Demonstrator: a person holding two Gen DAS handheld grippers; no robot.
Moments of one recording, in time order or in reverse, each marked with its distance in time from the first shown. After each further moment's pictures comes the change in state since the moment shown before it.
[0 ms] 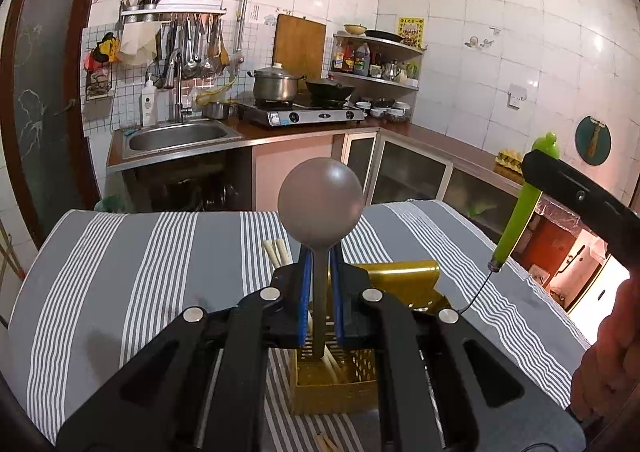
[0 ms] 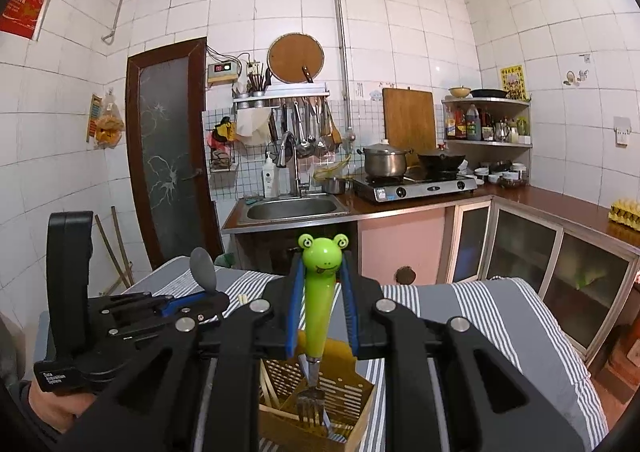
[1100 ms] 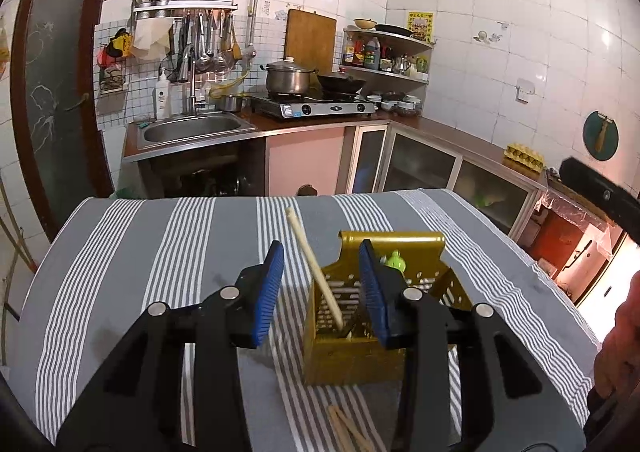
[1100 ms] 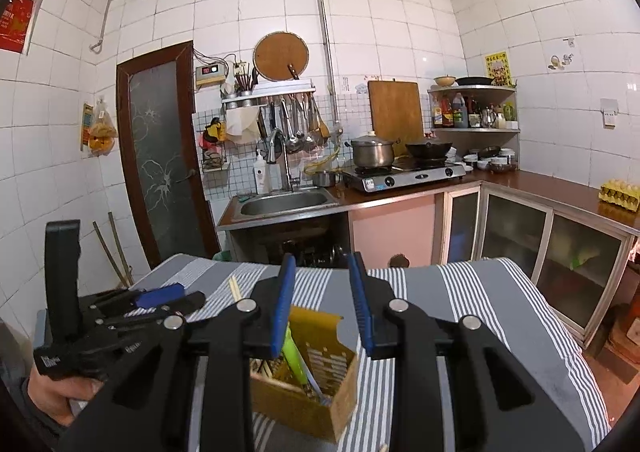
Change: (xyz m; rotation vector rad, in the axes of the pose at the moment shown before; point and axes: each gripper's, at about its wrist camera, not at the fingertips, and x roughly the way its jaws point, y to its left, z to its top) left arm -0.029 0.007 -0.020 -0.005 0.017 0.051; right arm -0.041 -0.017 -0.024 0.046 0.019 -0.030
